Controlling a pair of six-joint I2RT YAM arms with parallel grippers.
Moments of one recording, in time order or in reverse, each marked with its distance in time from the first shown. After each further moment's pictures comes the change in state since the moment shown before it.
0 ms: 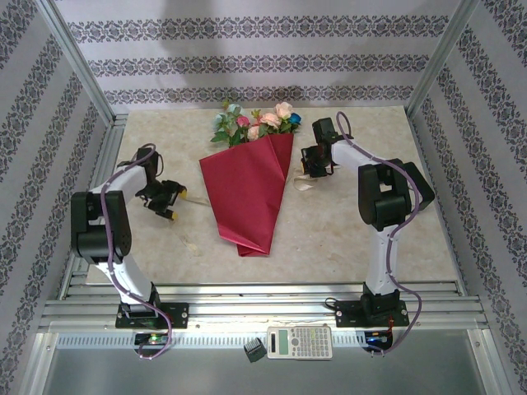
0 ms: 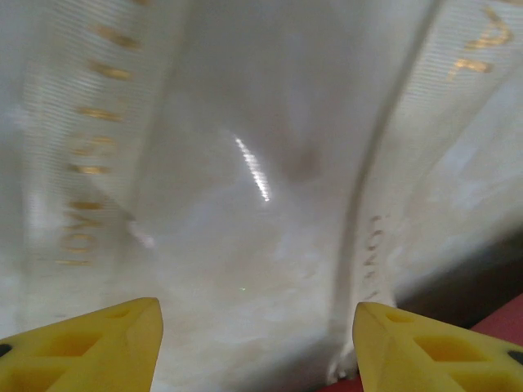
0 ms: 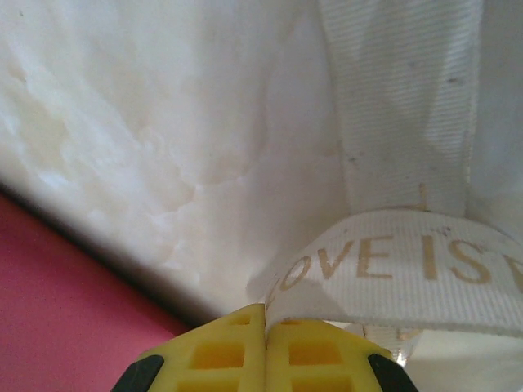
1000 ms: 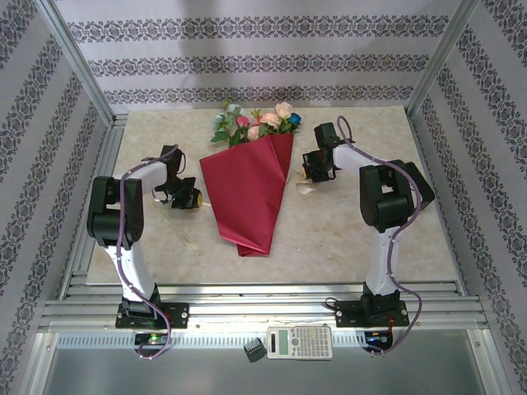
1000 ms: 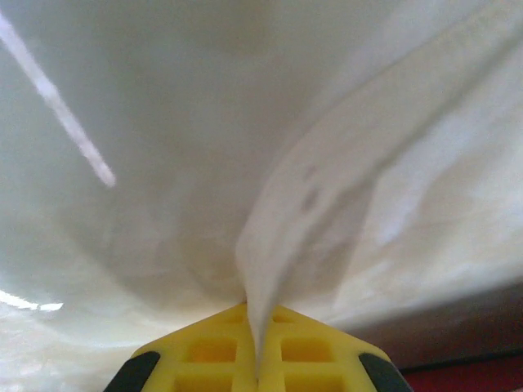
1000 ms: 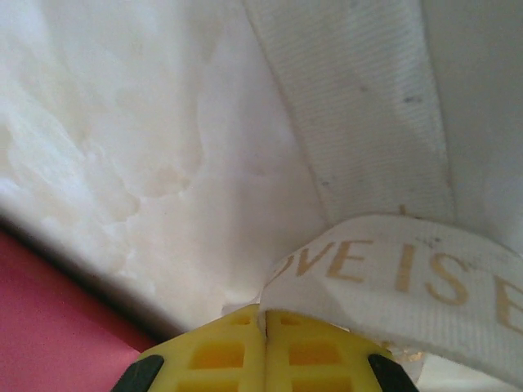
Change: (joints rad) left arm -0.113 0.158 0.078 0.087 0.053 -0.362; right arm -0.013 -0.025 -0.075 0.030 -0.009 -0.042
